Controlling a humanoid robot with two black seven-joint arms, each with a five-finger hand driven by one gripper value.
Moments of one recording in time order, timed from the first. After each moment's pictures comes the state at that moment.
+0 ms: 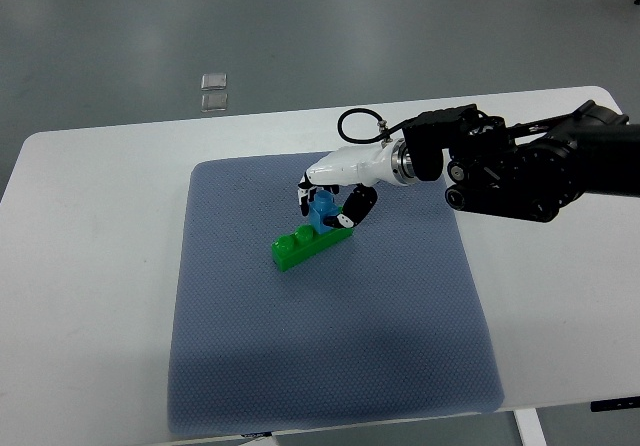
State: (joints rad) left arm -0.10 0.00 -0.09 -0.16 0.08 0.07 0.09; right arm 1.41 -0.21 -0.41 1.02 -1.10 0.02 0.23
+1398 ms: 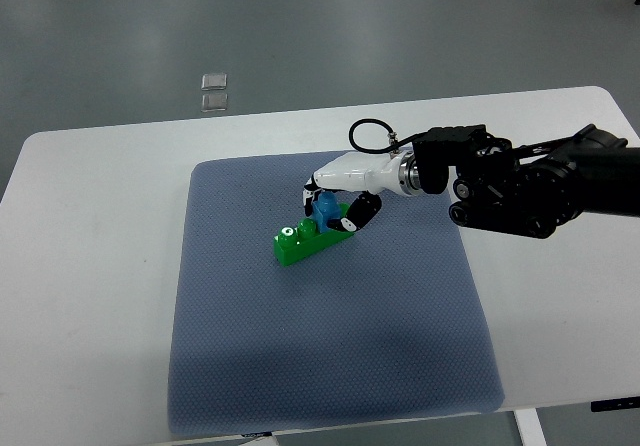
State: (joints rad) left arm -0.10 0.00 -0.09 -0.16 0.08 0.07 0.09; right arm 1.34 -0.21 -0.39 0.98 -1.11 -0.06 0.25
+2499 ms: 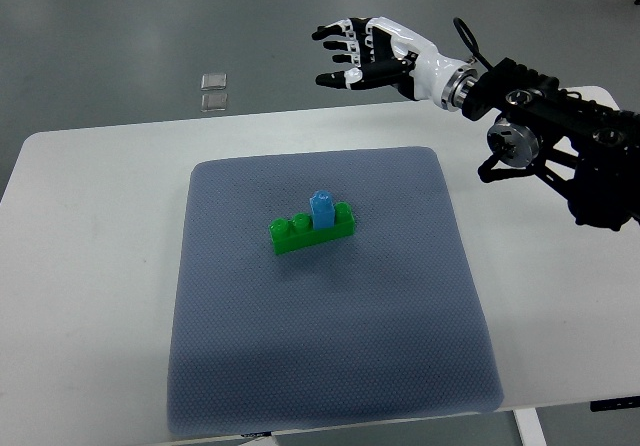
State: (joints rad) left arm -0.10 0.00 -0.09 -0.17 0.08 0.07 0.09; right arm 1.01 -0.29 0.48 0.91 -0.34 0.10 0.18
